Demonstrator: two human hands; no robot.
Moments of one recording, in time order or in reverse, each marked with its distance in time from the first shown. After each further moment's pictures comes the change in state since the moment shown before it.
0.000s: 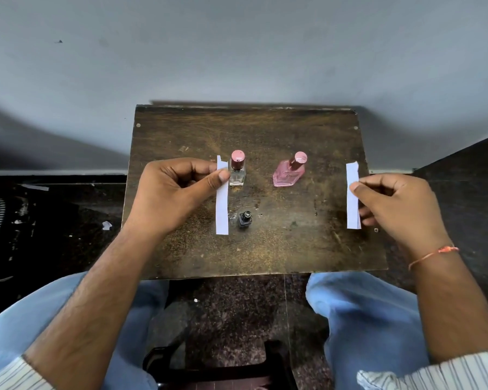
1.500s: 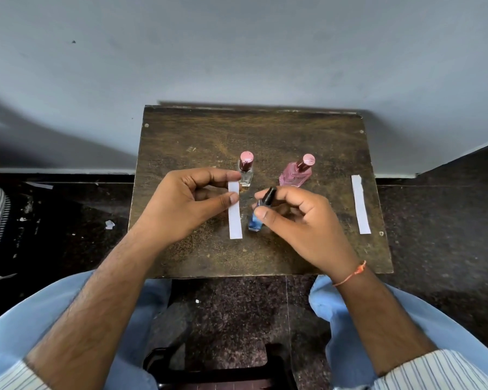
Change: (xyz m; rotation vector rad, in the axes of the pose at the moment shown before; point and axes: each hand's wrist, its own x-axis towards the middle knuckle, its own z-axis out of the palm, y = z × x) left_hand -0.008 0.008 -0.003 -0.004 -0.166 -0.201; right_hand -0.047 -0.023 0.103 0.251 -0.457 -0.348
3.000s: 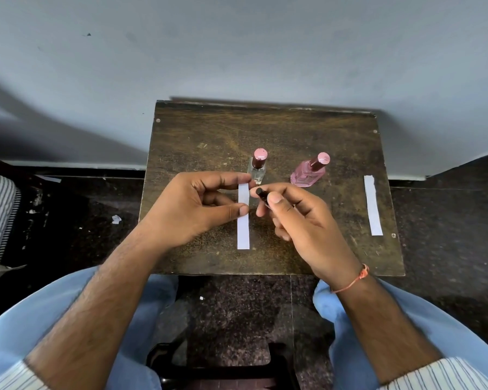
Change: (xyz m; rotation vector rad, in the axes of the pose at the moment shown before) left_hand -0.011 0.006 -0.006 0.059 -0.046 -0.045; right_hand -0.003 -0.015 0.020 0.256 -0.067 -0.005
